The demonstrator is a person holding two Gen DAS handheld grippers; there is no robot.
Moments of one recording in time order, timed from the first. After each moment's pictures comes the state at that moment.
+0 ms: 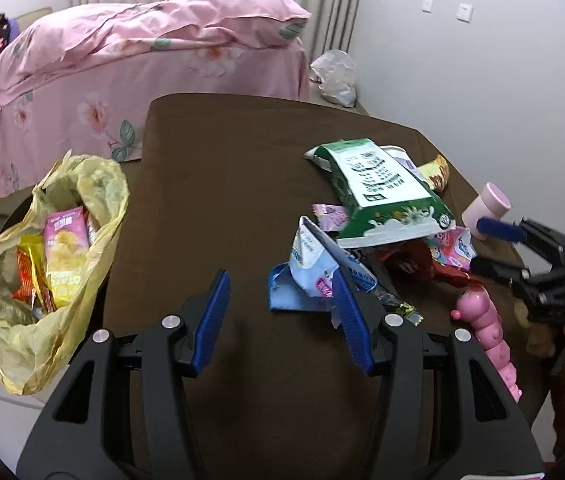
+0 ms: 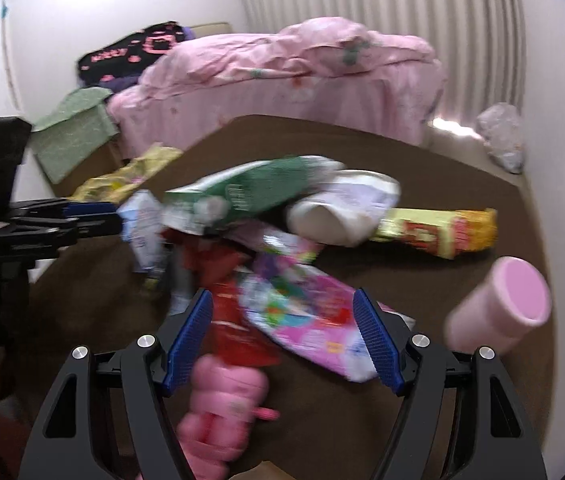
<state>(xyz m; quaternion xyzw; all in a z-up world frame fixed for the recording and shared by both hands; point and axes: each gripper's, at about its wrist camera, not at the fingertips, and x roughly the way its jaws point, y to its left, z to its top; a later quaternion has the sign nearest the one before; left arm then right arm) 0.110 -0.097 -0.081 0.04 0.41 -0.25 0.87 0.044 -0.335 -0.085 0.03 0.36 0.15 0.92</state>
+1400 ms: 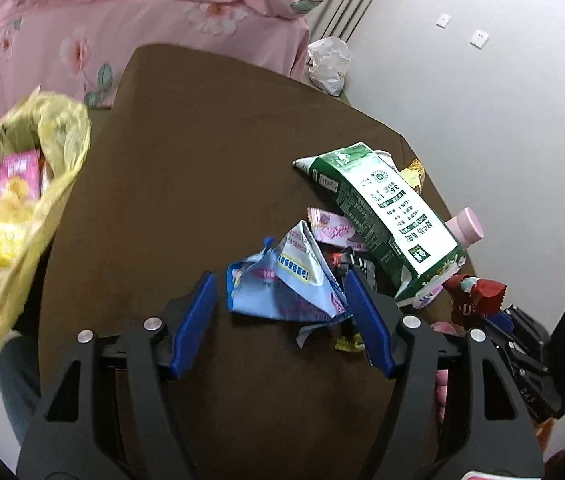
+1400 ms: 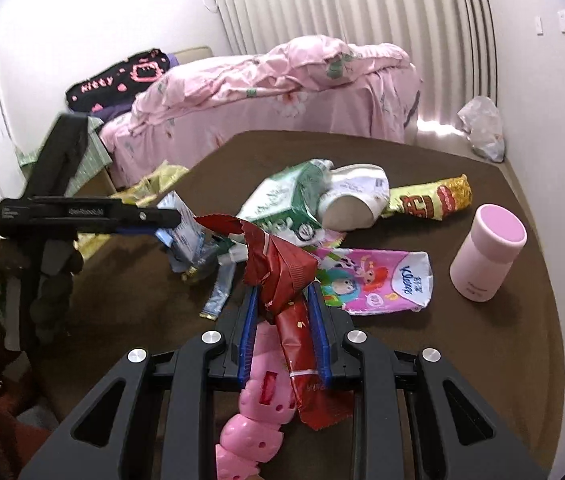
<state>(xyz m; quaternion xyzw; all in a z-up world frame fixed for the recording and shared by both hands) 0.131 -0.099 -0.093 -0.07 0.48 -0.29 0.82 -0.018 -0.328 -0.079 0.08 0.33 0.11 0.93</state>
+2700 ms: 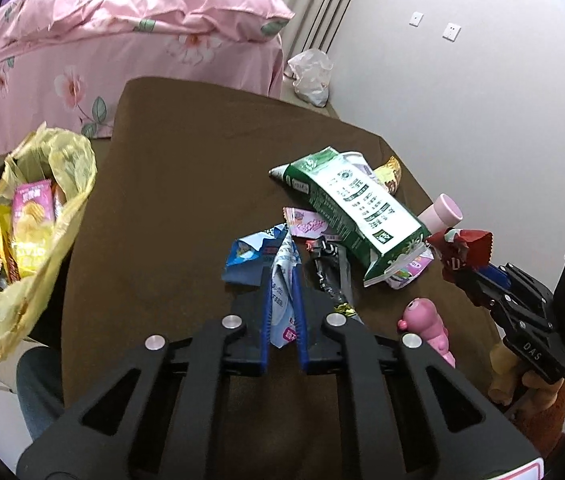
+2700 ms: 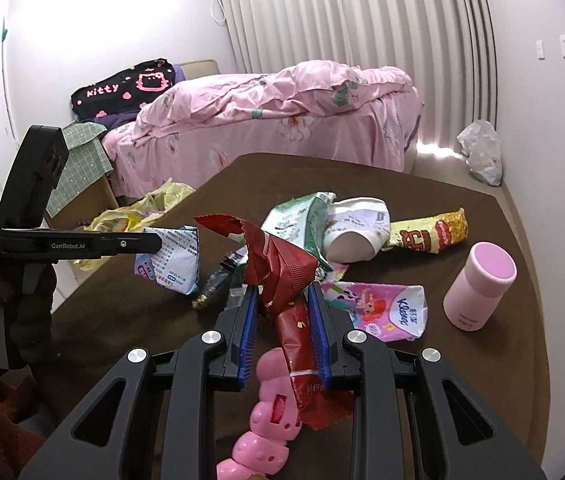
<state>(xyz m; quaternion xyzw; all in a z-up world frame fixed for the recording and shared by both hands) 0.093 -0.096 -0.066 -0.02 0.43 -0.30 0.85 -0.019 -0.320 -0.058 0.06 0.30 0.10 0.95</state>
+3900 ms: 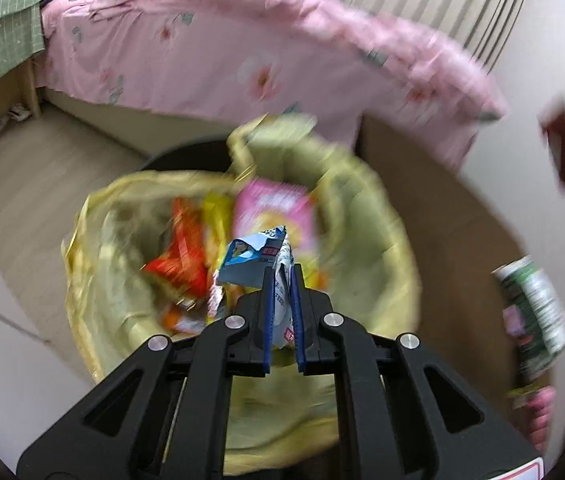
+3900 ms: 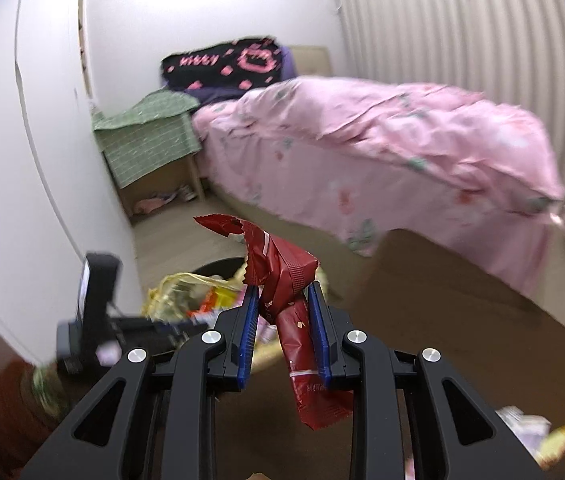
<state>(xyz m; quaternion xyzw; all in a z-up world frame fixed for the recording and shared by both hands) 0.184 0.079 -0.121 -0.11 0.43 -0.07 0.89 0.179 -0.128 0.019 -0.01 0.31 0.29 0.91</state>
